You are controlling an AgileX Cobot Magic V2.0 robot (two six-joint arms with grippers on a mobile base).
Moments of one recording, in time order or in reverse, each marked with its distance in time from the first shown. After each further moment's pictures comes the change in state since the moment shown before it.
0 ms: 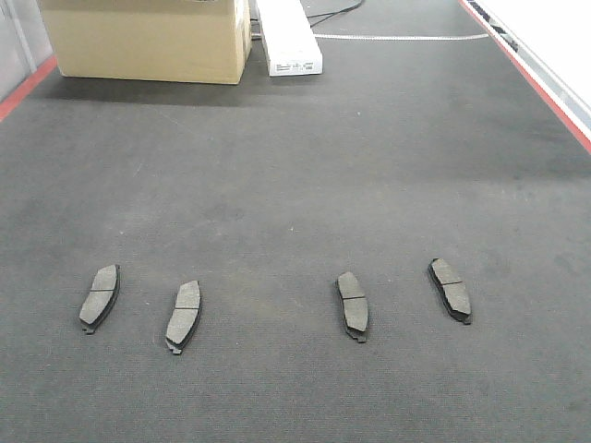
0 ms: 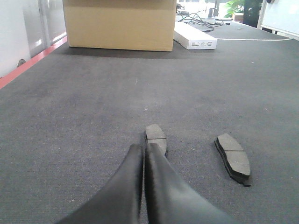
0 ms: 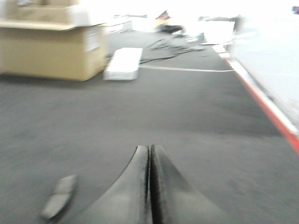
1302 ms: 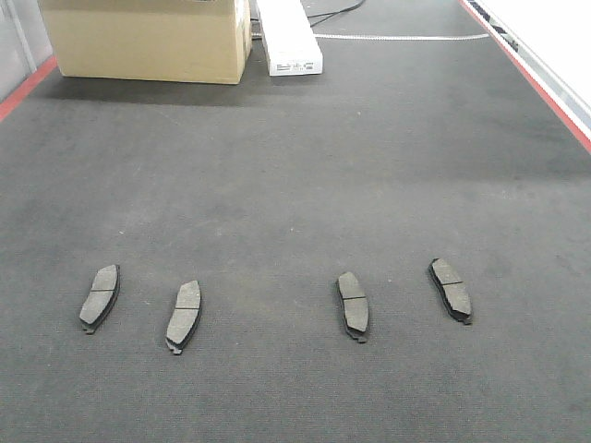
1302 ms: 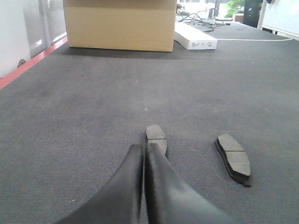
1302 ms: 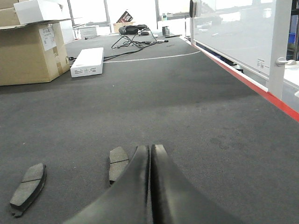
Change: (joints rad) left arm 0.000 0.000 0.000 0.000 -0.001 0.000; right arm -0.139 -0.166 0.313 0.120 -0.159 -0.008
